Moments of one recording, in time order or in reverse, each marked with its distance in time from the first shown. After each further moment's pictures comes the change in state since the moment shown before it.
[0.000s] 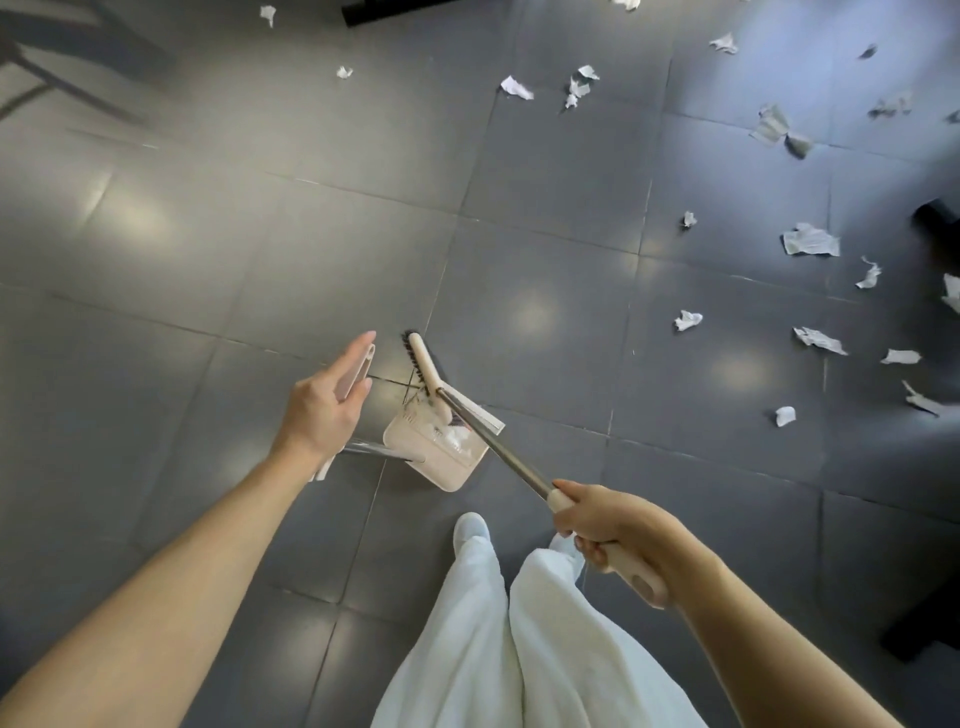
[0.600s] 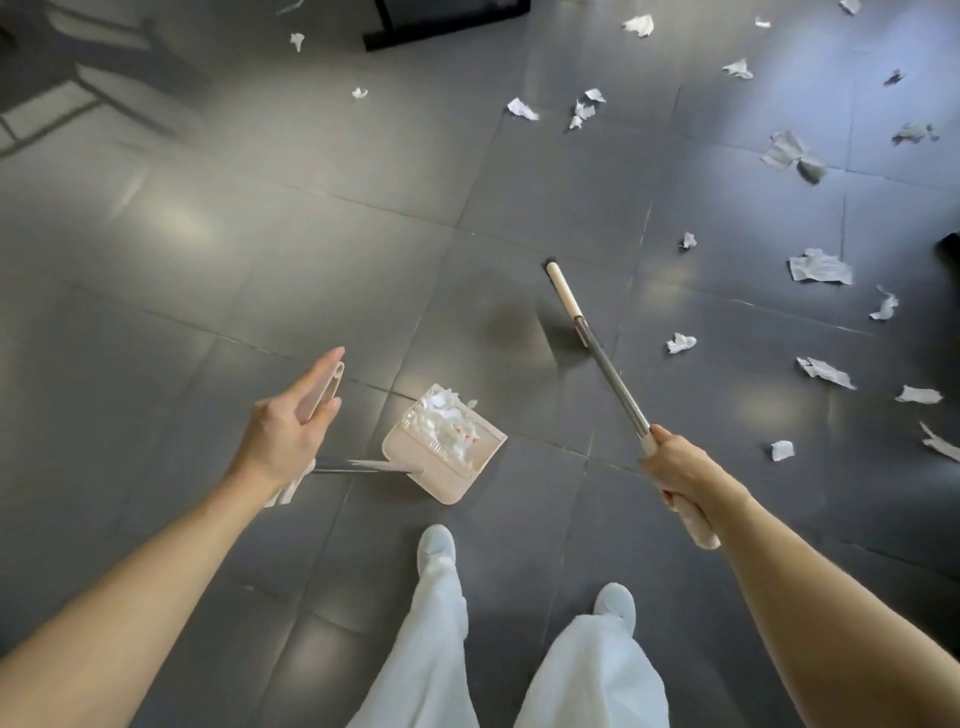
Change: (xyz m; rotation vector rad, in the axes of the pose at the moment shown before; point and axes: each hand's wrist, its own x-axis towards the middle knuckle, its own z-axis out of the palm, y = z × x) left_hand -0.049 0.069 0.064 0.050 0.076 -0.040; right_hand 0.050 0.113 -0.174 -0.164 0.444 -0.031
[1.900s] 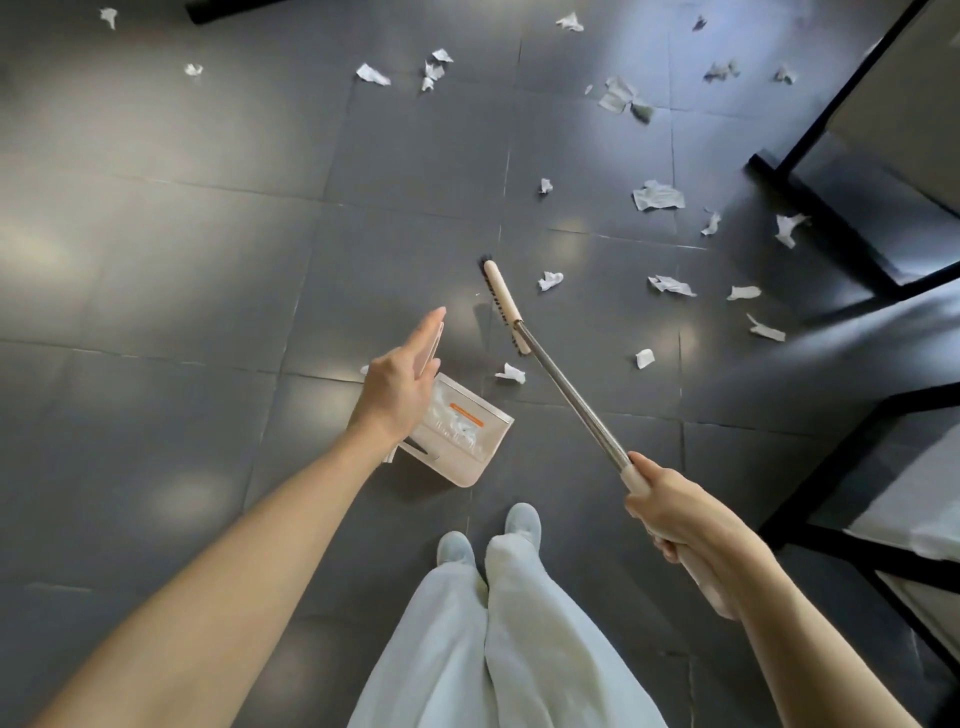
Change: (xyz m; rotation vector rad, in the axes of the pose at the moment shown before) left_hand -0.099 0.168 0.196 -0.030 -0.245 0.241; right_hand -0.147 0.210 -0.005 0.201 -0.015 0.182
